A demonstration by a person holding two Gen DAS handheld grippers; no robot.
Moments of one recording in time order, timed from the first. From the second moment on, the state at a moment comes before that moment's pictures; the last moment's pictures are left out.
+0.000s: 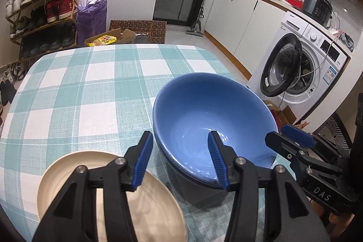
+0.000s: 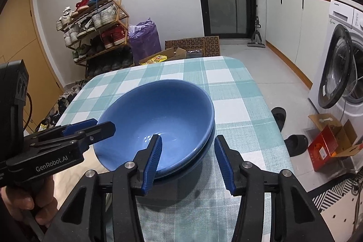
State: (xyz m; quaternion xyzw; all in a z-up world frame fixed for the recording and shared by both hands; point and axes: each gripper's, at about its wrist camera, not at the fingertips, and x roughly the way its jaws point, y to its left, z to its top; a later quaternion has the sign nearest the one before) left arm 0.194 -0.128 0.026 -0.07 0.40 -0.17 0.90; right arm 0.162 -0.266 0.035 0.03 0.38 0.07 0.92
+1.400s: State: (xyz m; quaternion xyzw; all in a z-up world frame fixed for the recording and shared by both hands) left arm 0.215 -0.116 0.010 -0.08 0.42 -0.15 0.89; right arm 0.178 -0.306 0.013 0.14 0.38 0.09 0.91
